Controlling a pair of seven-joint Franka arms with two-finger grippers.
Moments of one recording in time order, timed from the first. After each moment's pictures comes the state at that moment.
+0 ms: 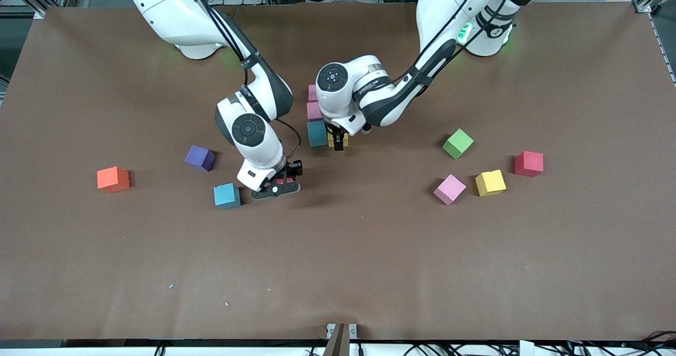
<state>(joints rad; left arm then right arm) -0.52 0.71 -0.48 -1.70 0.34 2.28 -2.74 0.50 0.57 0.07 -1.78 -0.02 2.37 0.37</state>
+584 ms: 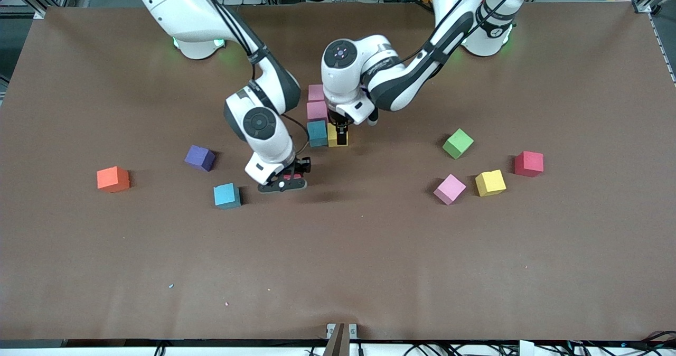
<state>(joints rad) -0.41 0.52 -0.56 -1.81 0.35 2.27 -2.69 0.56 0.57 0.07 -1.77 -0.02 2.37 0.54</state>
